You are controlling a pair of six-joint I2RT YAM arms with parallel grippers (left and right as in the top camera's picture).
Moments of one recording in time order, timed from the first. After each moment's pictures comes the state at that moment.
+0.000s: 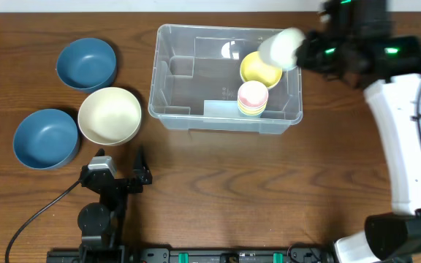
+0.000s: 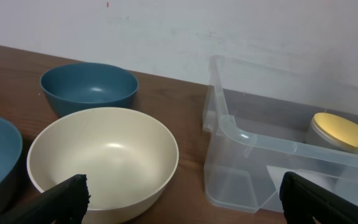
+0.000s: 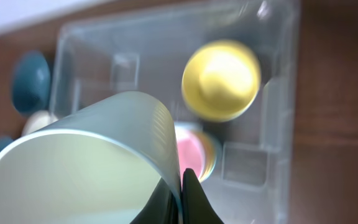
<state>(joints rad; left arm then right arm) 0.00 0.01 0.03 -0.12 0.04 -0.22 0.21 1.70 1.84 -1.10 -0.25 0.40</state>
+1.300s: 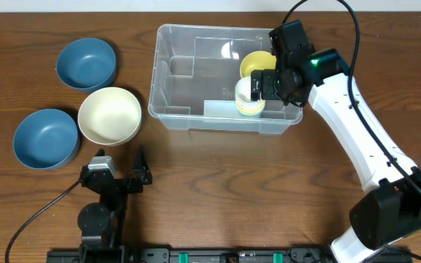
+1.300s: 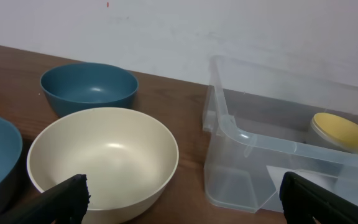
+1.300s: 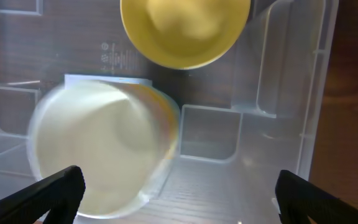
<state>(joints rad) 0.00 0.01 0.03 -0.12 0.03 -0.22 0.37 1.78 1.64 -1.06 0.03 0.40</state>
